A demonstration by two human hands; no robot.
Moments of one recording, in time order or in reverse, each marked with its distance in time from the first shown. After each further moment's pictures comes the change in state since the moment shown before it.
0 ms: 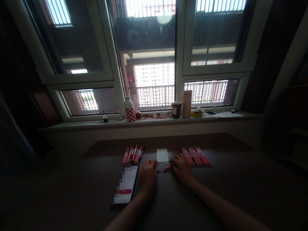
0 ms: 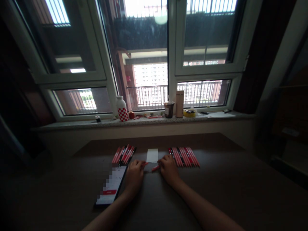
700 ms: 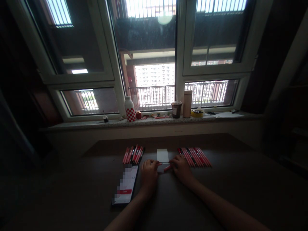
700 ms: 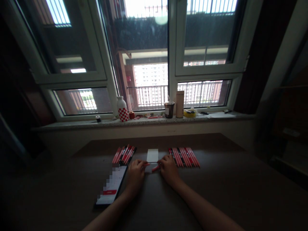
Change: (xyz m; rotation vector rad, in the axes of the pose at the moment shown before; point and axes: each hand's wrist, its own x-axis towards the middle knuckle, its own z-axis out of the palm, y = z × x) left_hand 0.001 0.003 -0.001 -0.039 -0.008 0.034; right_hand 0.000 -0.001 -0.001 0.012 -0.006 -0.014
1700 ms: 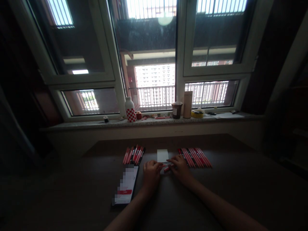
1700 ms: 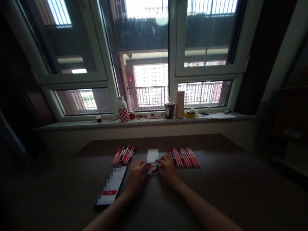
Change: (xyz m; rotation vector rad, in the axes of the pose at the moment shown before) left_hand 0.001 -0.006 0.011 -0.057 -0.029 0.107; right_hand -0.001 0.001 0.001 0.070 0.014 -0.084
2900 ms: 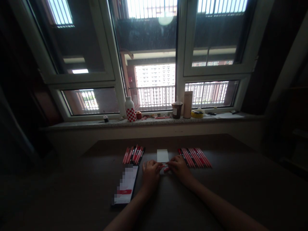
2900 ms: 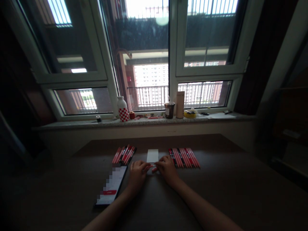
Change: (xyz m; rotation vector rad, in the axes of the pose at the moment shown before) left_hand -0.001 0.002 -0.003 -0.008 -0.032 -0.029; right_hand 0.001 0.006 0.001 0.016 -0.057 -0.009
